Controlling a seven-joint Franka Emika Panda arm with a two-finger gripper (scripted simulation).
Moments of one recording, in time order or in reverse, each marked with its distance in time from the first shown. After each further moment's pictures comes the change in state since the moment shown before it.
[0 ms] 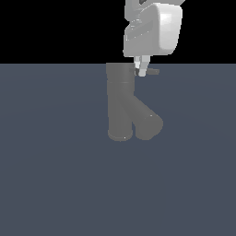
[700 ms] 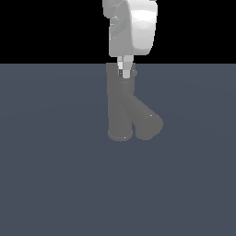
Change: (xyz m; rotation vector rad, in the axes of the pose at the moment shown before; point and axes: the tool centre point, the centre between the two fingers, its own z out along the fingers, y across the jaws) arm -0.049 0.005 0.000 0.006 0.001 0.016
